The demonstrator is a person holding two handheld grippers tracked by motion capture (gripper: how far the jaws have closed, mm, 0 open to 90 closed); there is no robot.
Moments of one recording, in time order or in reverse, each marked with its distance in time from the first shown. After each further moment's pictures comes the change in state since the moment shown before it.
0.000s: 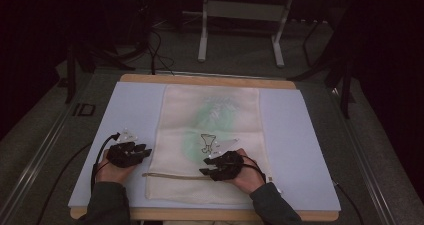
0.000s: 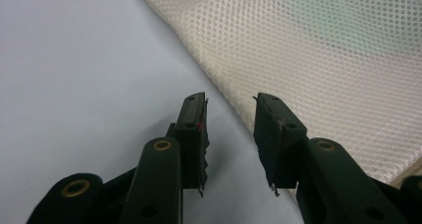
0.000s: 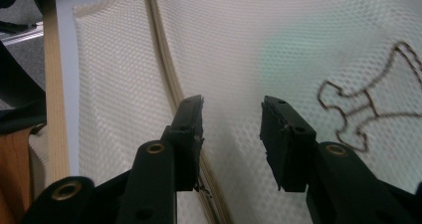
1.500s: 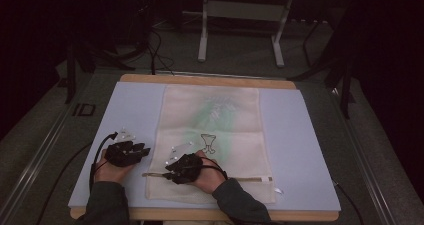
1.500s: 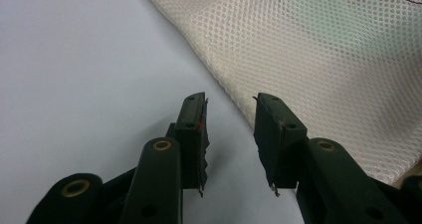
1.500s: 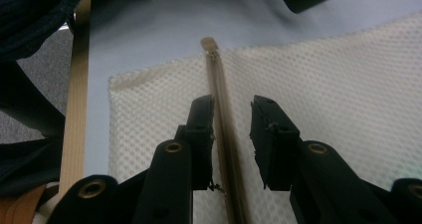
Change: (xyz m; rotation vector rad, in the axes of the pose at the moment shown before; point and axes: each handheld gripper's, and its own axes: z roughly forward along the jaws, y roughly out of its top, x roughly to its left) left arm 0.004 0.000 -0.003 -0.012 0.000 -0.010; right arm 0.040 0.061 0.080 0.008 0.099 -0.122
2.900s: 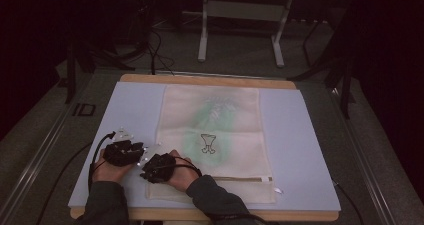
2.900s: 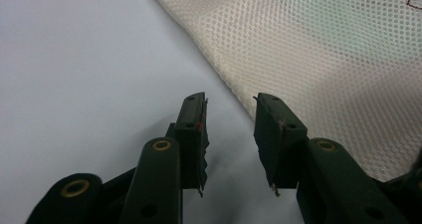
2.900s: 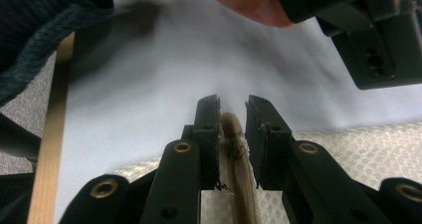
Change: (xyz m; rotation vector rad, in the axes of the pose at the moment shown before) left arm 0.004 -0.001 -0.002 -0.014 0.004 -0.017; right arm 0.010 0.042 0.060 0.029 0.015 -0.042
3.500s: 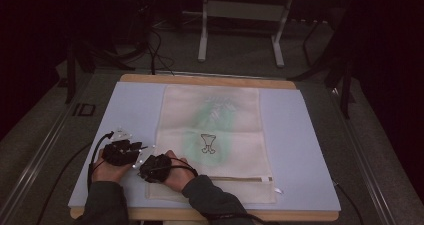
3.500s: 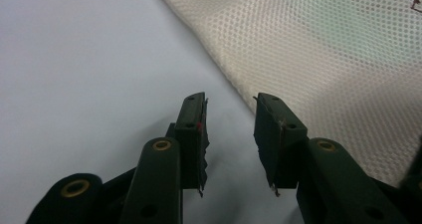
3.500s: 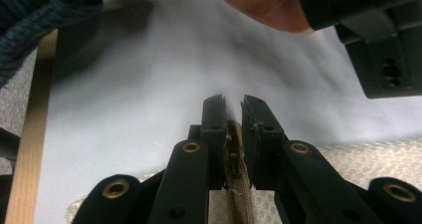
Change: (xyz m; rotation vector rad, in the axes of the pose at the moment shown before) left arm 0.003 -0.001 -0.002 -0.003 0.009 -0.018; right arm 0.005 0.007 0.009 0.021 -0.039 -0.038
